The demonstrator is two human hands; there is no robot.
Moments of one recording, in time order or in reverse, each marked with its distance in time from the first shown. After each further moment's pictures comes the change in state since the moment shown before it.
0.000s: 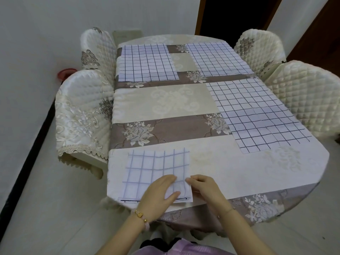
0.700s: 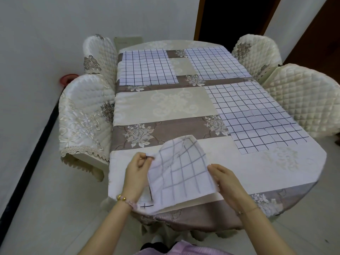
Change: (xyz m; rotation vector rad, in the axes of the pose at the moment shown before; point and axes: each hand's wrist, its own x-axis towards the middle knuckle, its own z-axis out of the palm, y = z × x) left_hand 0.008 0.013 -0.064 -0.735 0.481 -0.212; right_hand -0.012 -0.020 -0.045 0.097 0.095 -0.110
